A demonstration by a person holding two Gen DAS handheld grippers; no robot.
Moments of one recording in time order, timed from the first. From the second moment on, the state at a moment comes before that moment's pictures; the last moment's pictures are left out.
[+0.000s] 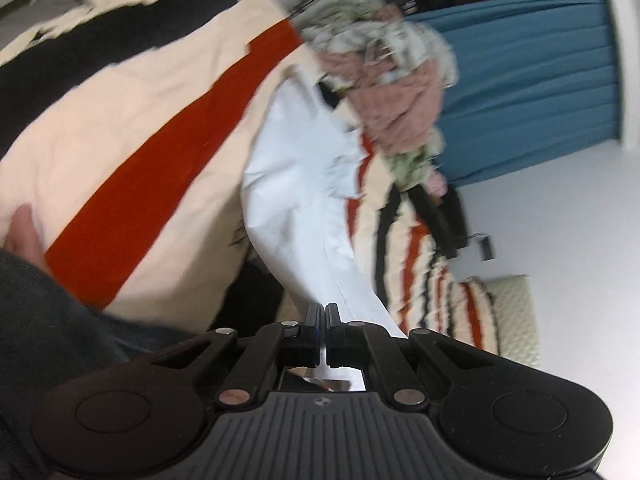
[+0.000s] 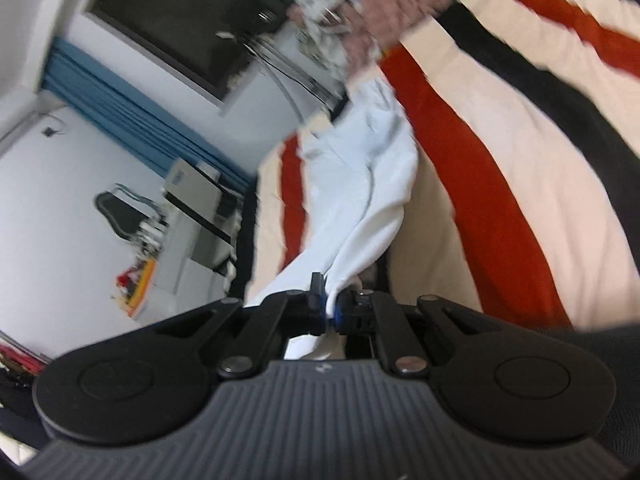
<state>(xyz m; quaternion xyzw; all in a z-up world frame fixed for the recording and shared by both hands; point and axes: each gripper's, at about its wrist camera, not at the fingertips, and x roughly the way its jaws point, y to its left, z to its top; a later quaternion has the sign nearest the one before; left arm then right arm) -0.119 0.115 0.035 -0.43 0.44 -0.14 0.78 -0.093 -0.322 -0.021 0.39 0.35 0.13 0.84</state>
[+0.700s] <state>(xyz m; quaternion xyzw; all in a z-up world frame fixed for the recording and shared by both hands) 0.171 0.084 -0.020 -0.30 0.29 -0.07 0.91 0.191 -0.324 -0.127 0.41 0.30 0.06 0.86</state>
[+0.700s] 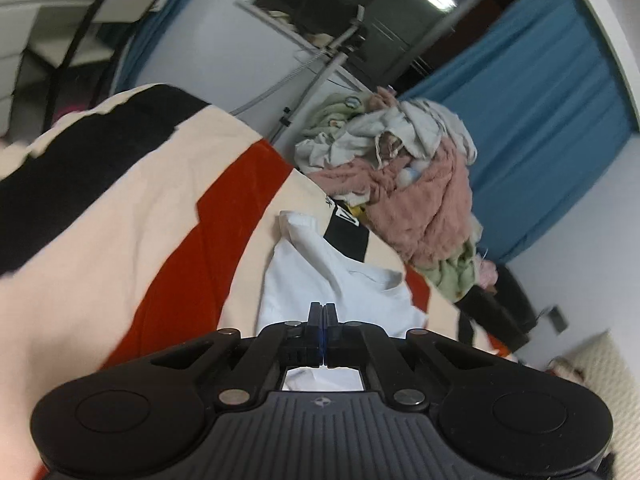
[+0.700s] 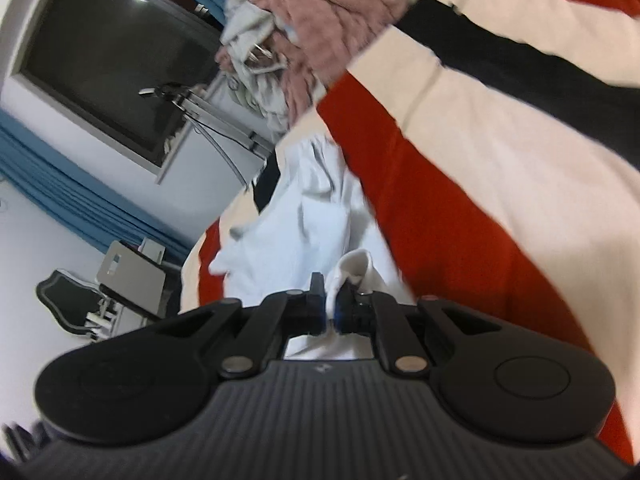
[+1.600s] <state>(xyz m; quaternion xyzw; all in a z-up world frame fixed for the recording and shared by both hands) 0.208 0.008 -0.104 -0.09 0.37 -0.17 0.91 0.200 -0.330 -0.157 0.44 0.30 0.11 0.84</state>
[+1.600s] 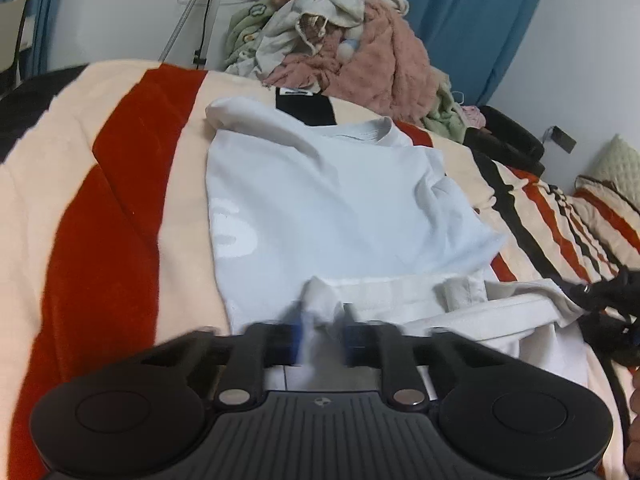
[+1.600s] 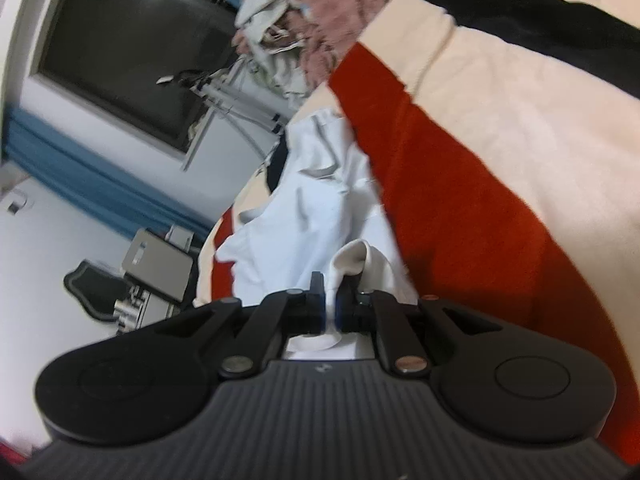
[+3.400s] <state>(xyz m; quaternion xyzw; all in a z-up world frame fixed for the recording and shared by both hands) 0.020 0.100 -0.094 -0.19 0.60 -0.07 0.77 -0.084 -0.323 -0.108 0.36 0.33 0.14 0.86</state>
